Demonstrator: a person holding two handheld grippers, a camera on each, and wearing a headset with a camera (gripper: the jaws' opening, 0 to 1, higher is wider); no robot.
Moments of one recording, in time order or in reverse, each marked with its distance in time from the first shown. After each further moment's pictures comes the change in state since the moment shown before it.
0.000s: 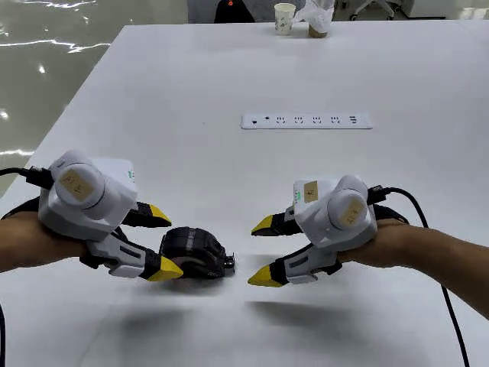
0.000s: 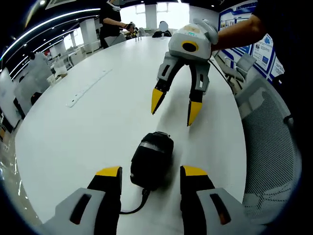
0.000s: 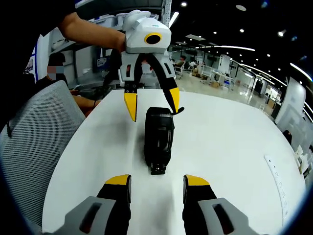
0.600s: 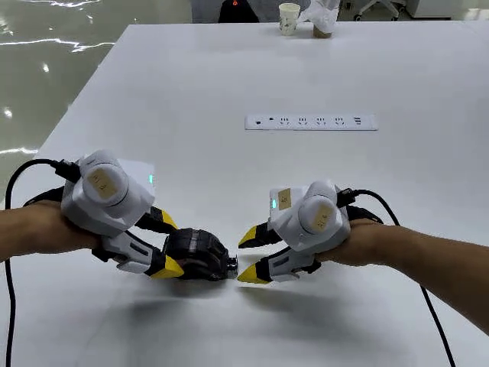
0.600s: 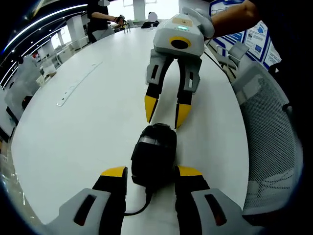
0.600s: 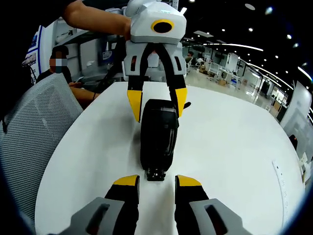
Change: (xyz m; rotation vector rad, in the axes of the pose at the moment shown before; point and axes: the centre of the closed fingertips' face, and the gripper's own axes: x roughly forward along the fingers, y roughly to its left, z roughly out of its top) left arm 0.013 0.003 -0.011 0.071 0.084 -0.061; right arm 0.030 -0.004 -0.003 -0.035 0.047 0.045
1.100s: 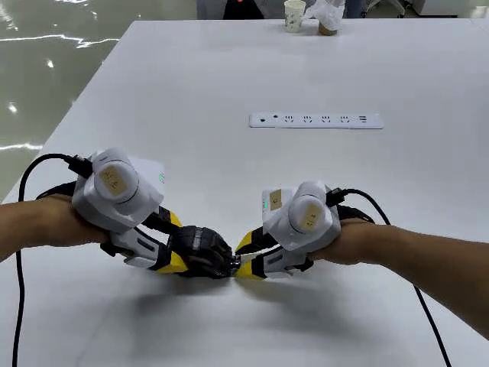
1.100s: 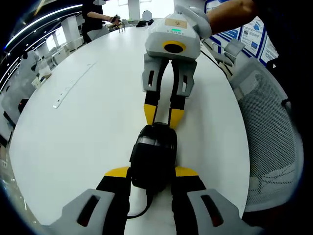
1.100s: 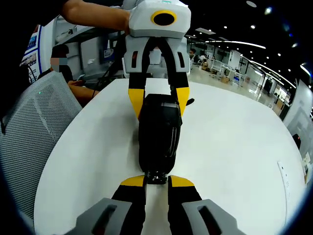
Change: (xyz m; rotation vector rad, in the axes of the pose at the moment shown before) left arm 0.007 0.001 -0.002 0.031 0.007 -0.029; right arm 0.011 0.002 -0.002 0.005 0.022 0.028
